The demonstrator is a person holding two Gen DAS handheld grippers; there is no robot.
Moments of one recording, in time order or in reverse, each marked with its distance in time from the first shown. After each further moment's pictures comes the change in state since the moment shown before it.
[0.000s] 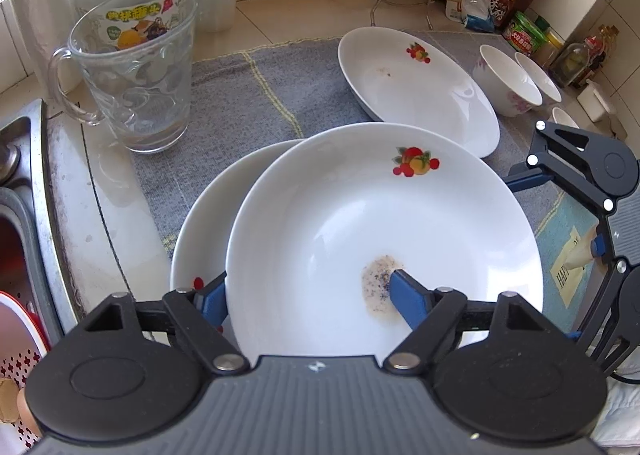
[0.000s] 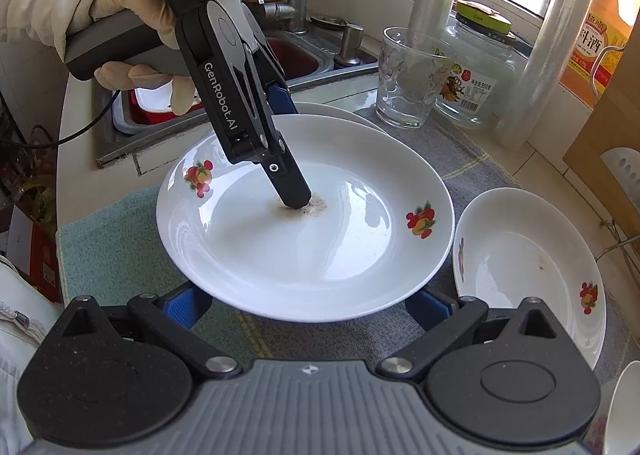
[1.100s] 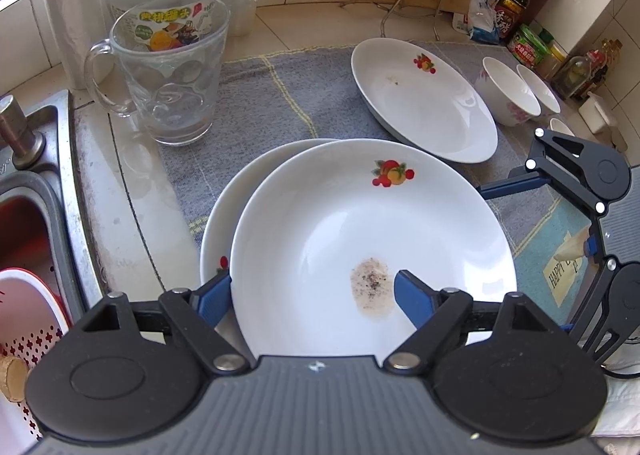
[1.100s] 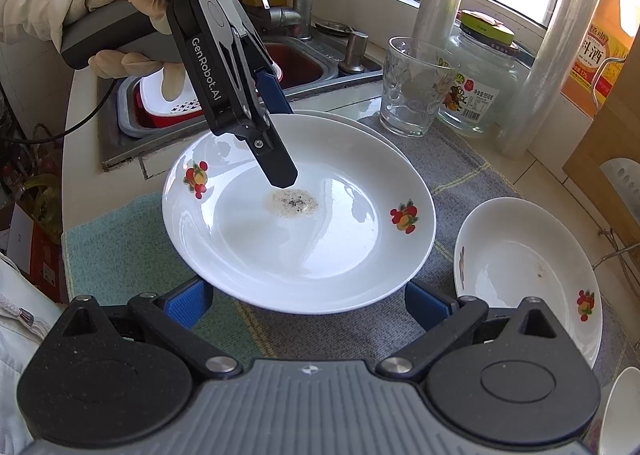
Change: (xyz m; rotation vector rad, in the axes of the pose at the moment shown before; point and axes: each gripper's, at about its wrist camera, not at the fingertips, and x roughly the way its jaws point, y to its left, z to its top) left arm -0.022 0.009 -0.008 -0.040 -0.012 0.000; right arm -0.004 0.004 0.002 -0.020 -0.011 -0.001
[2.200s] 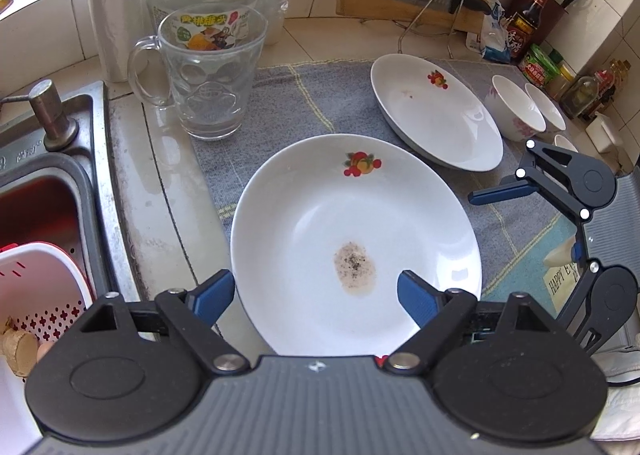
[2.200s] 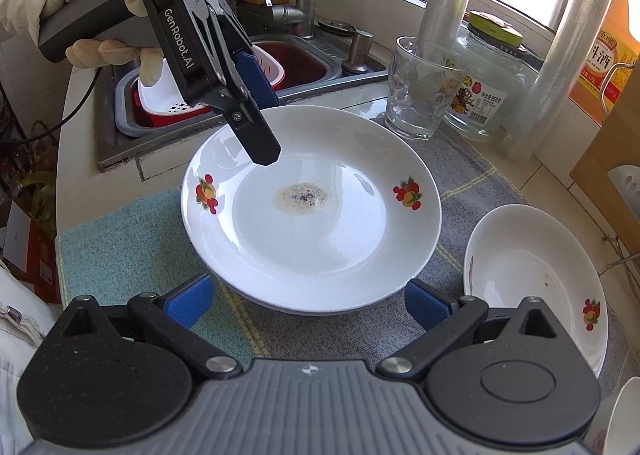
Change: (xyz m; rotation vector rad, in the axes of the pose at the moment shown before) left arm -0.022 0.004 -0.017 -0.050 -0.056 0.036; right arm 0.008 0.001 0.004 -0.009 0.001 -0.009
